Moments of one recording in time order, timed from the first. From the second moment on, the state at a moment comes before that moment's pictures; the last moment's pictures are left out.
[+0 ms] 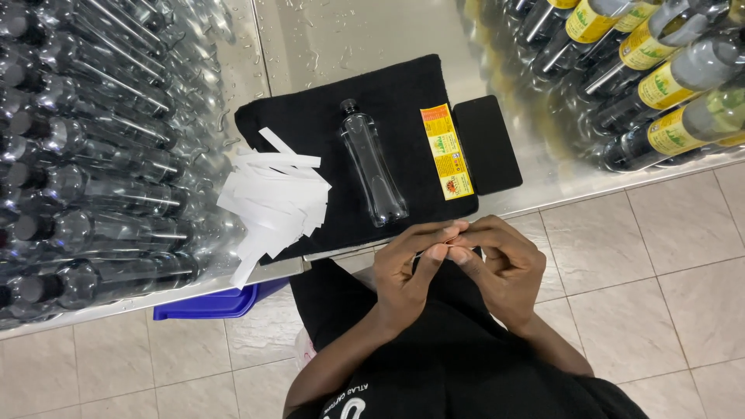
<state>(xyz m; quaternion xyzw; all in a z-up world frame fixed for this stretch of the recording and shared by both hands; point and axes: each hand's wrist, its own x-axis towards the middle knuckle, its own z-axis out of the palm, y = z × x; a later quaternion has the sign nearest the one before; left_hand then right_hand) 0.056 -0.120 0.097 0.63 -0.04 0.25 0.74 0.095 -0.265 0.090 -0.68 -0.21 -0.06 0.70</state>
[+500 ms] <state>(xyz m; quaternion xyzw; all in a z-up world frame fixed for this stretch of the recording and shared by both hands) 0.092 -0.008 0.056 0.41 0.27 0.30 0.82 0.101 -0.272 0.050 -0.54 -0.06 0.00 0.84</state>
